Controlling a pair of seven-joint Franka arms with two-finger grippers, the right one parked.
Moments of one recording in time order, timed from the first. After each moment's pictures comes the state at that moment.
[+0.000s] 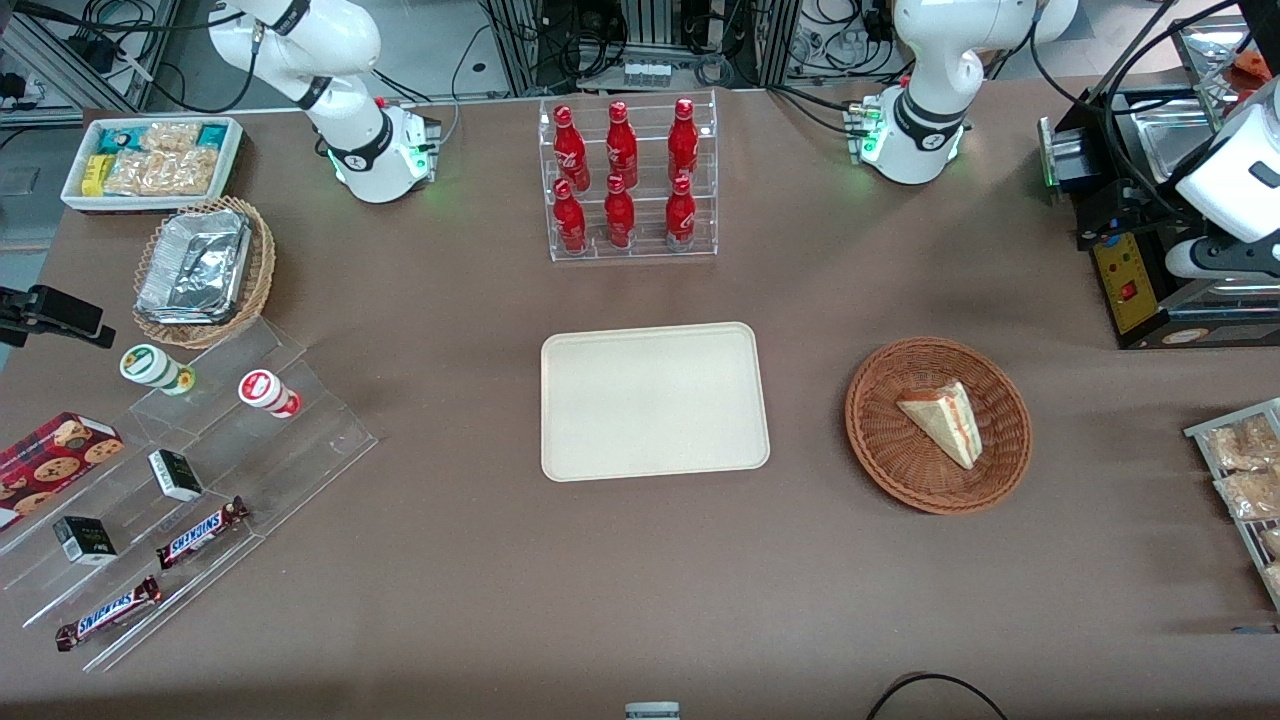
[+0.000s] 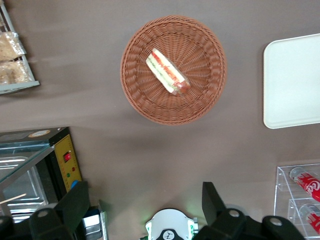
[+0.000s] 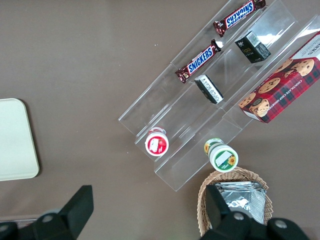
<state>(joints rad) -0.05 -0.01 -0.02 -1.50 0.04 1.35 0.03</state>
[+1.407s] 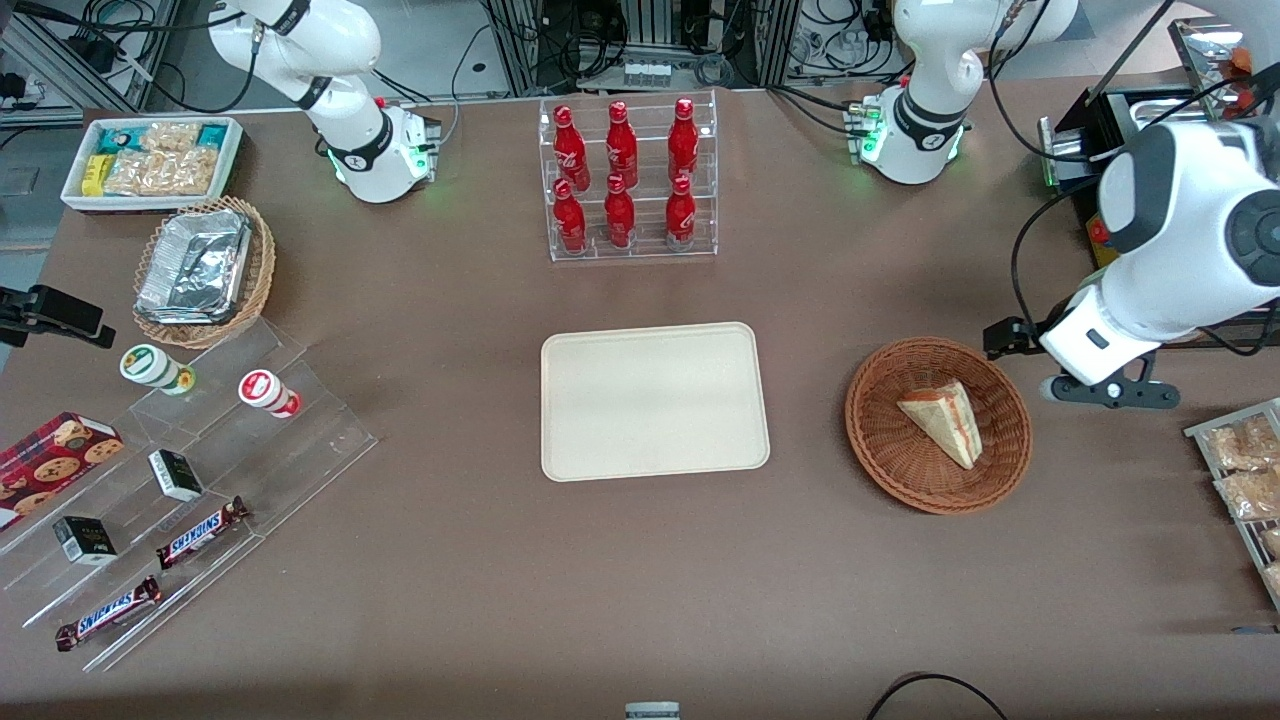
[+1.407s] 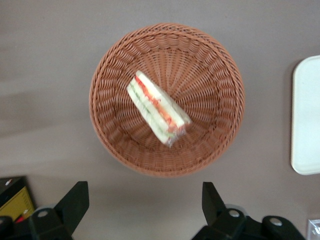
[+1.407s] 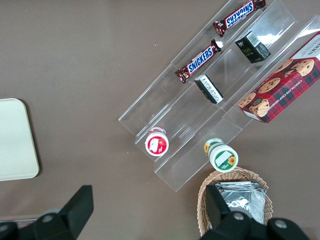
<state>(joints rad) -0.05 0.09 -0.03 -1.93 0.02 1.91 0.03</state>
